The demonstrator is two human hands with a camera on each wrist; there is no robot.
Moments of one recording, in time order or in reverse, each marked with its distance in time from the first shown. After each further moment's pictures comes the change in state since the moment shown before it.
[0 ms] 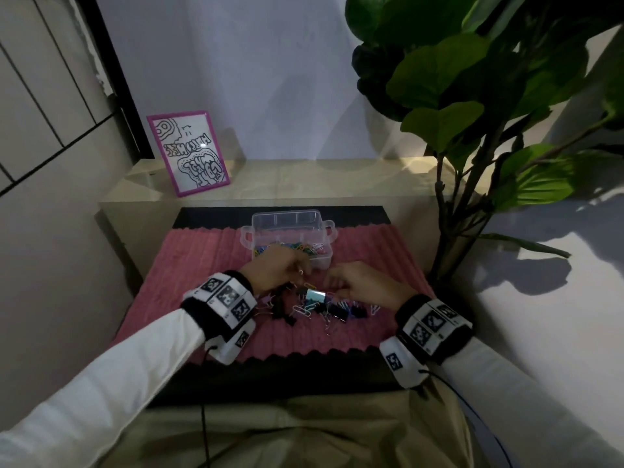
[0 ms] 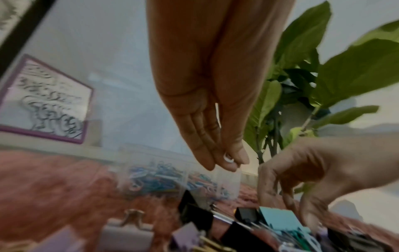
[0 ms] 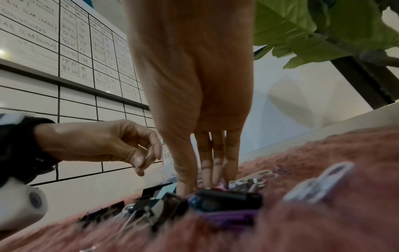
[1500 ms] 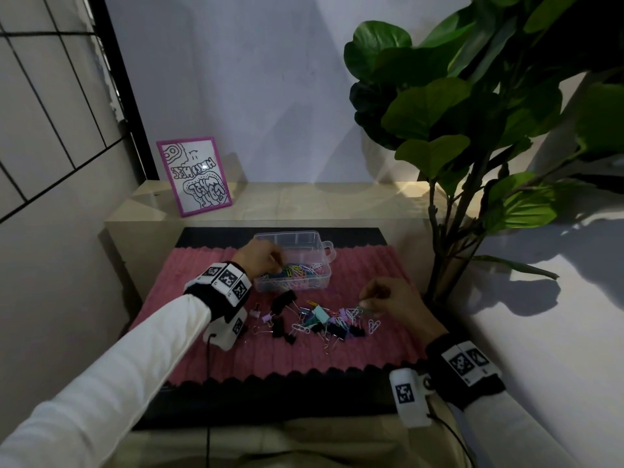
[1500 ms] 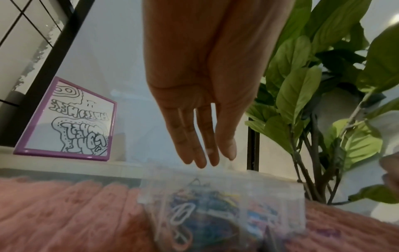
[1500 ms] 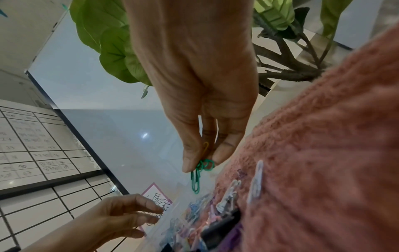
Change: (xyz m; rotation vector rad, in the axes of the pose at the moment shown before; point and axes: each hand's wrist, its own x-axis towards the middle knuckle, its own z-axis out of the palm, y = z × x) left_hand 0.024 -0.045 -0.029 0.011 0.069 -0.247; right_hand -0.047 0.026 -0.006 0.653 0.404 0.236
